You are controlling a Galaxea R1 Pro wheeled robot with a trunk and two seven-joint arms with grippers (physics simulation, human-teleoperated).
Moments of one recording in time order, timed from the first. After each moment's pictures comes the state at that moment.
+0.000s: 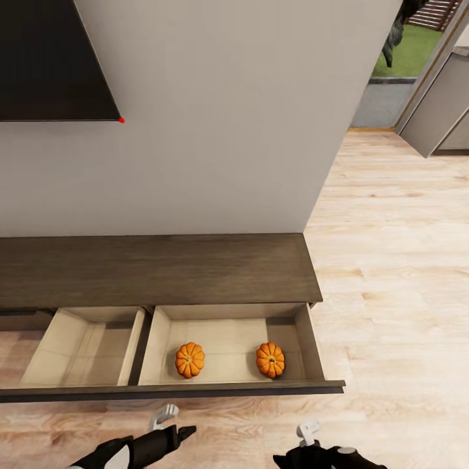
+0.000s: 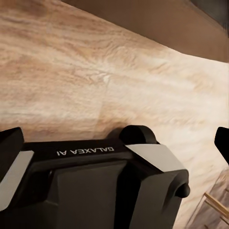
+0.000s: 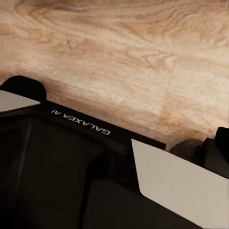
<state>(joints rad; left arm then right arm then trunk) -0.56 0.07 -0.36 -0.08 0.68 0.16 -0.61 -0.55 -0.02 0.24 -0.04 -0.10 -0.05 0.46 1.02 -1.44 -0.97</state>
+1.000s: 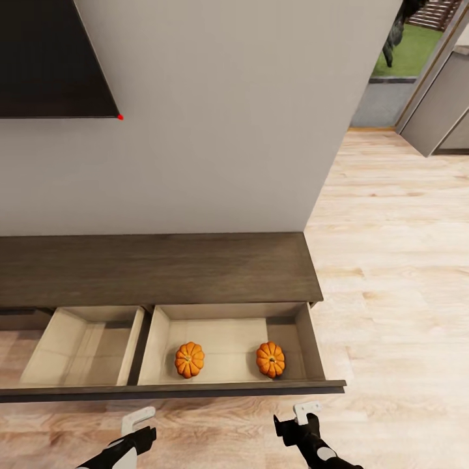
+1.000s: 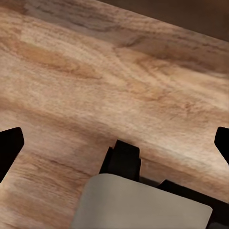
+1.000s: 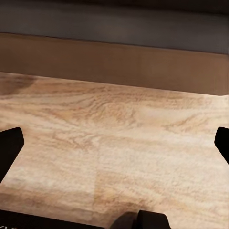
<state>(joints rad) -0.56 0.04 -0.37 -0.08 0.67 -0.06 0.17 -0.55 0.07 0.24 -0.04 -0.10 -0.36 -0.01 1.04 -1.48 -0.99</state>
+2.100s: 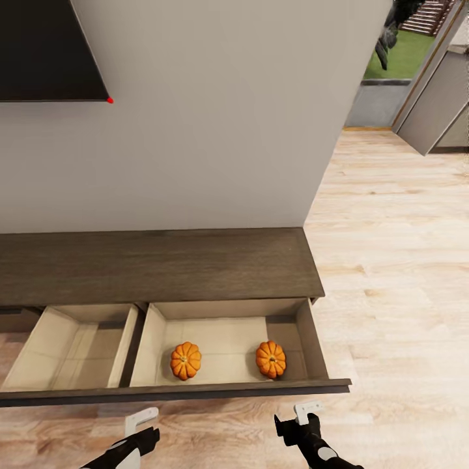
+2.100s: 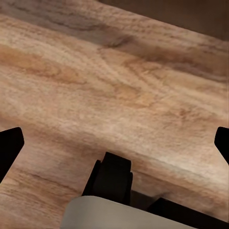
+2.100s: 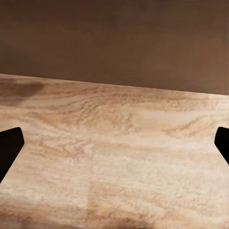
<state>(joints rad) -0.55 0.03 -0.37 -0.08 0.67 -0.06 0.17 -0.55 0.07 0.24 -0.04 -0.10 -0.36 -0.01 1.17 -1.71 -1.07</state>
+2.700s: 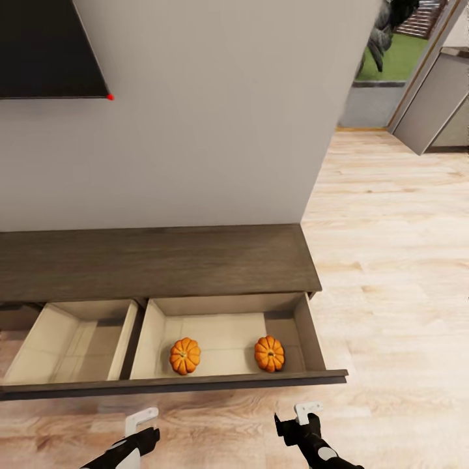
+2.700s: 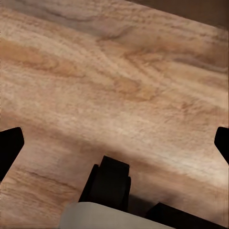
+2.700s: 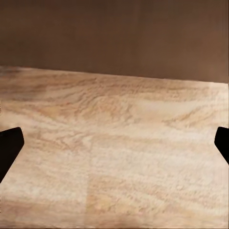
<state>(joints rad) -0.55 0.03 -0.37 -0.08 0.67 -0.06 0.17 -0.55 0.07 0.24 -0.04 -0.10 -0.36 -0.01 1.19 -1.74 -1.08</state>
